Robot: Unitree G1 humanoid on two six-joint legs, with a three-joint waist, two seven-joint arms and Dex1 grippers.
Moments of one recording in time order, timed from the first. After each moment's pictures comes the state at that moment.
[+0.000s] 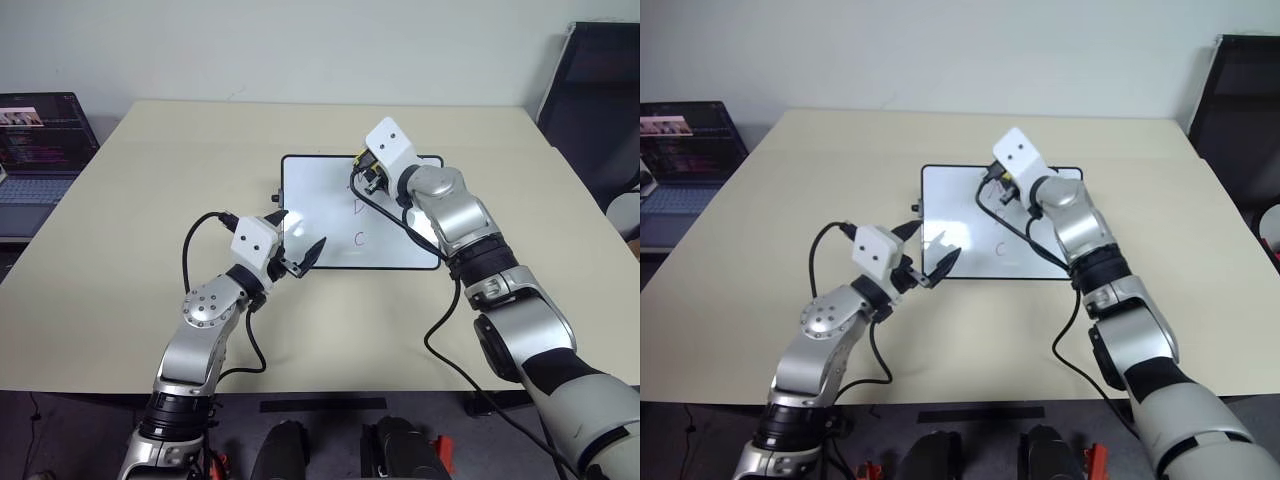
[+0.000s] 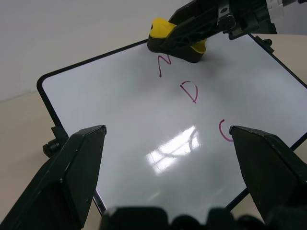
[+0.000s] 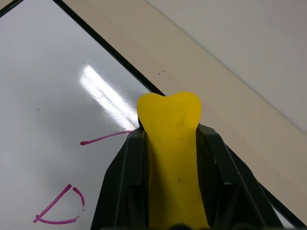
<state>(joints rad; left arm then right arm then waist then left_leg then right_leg) -0.27 0.35 -0.03 -0.19 -0.15 0.21 -0.47 -1.14 -0.22 0.22 0.67 -0.14 0.36 0.40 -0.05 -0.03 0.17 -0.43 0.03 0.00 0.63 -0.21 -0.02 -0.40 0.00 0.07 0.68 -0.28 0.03</state>
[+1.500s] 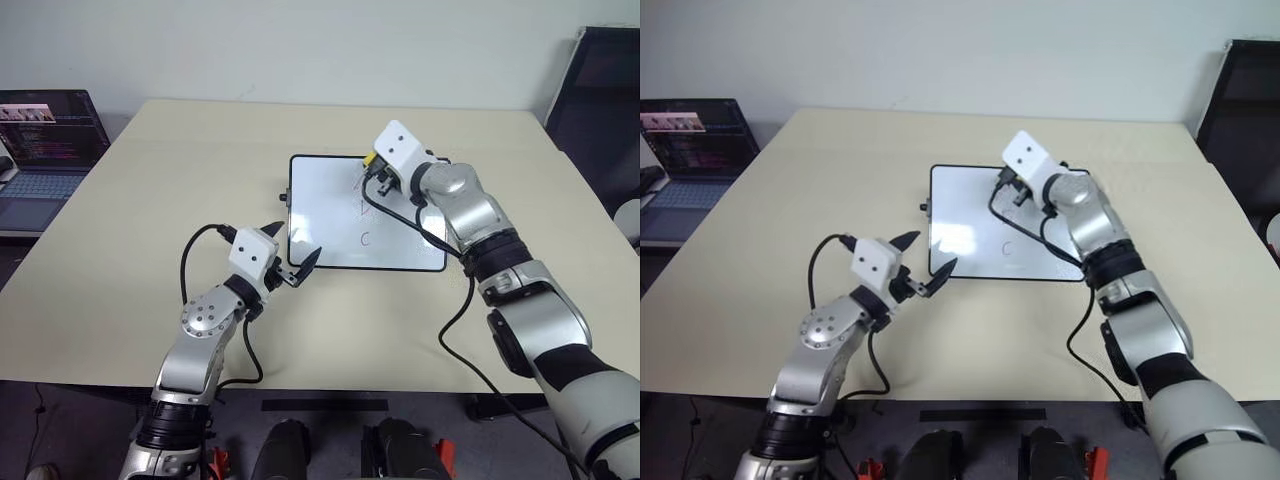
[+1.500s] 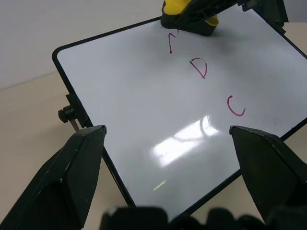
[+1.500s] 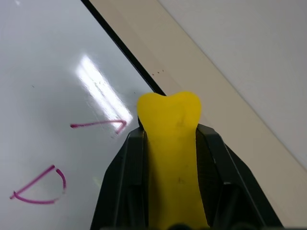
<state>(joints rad) -0.23 0.36 -0.03 -0.16 -0.14 0.16 -0.47 -1.14 -0.30 0.26 0.73 -0.19 0.24 0.49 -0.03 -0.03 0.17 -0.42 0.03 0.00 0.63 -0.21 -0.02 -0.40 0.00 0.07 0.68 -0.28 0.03</state>
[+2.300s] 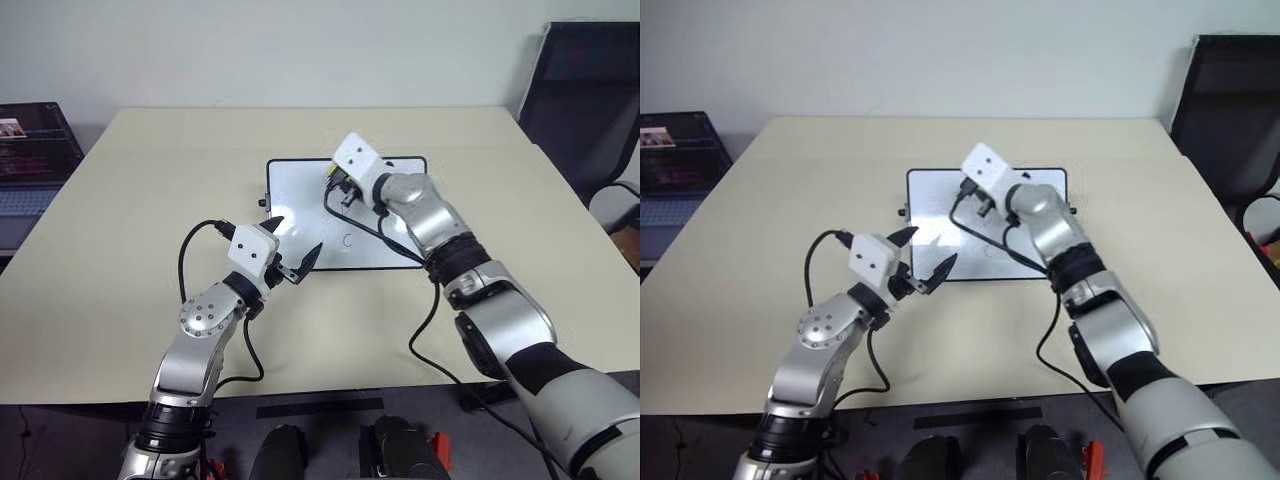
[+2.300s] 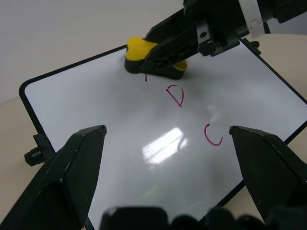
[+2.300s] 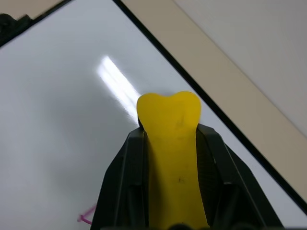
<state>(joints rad) -0.22 0.36 -0.03 -0.23 -0.14 0.21 -0.44 -1.21 -0.09 0.26 0.87 -0.22 0.22 0.45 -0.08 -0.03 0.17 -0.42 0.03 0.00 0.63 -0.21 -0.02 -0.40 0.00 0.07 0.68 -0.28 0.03</state>
